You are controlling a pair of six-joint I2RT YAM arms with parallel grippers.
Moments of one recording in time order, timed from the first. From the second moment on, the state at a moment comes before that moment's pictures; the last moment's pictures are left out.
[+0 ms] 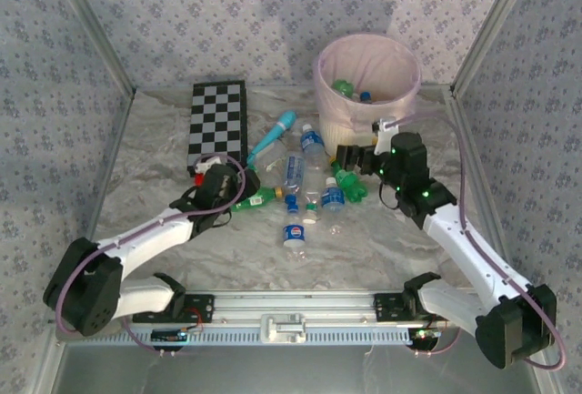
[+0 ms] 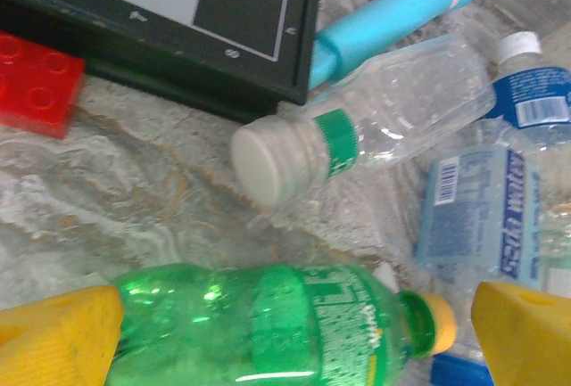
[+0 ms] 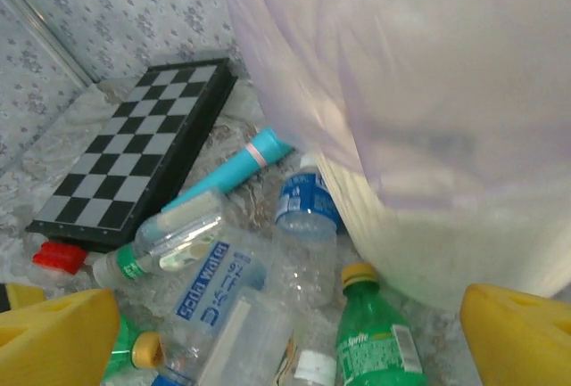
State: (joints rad) left arm -0.60 1.23 0.60 -0.07 -0.22 -0.90; right arm 0.38 1.02 0.80 -0.15 -0.08 0.27
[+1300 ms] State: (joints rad) left arm -0.62 1.15 0.57 -0.08 -0.29 -0.94; right arm 0.34 1.69 1.02 -0.41 -0.09 0.07
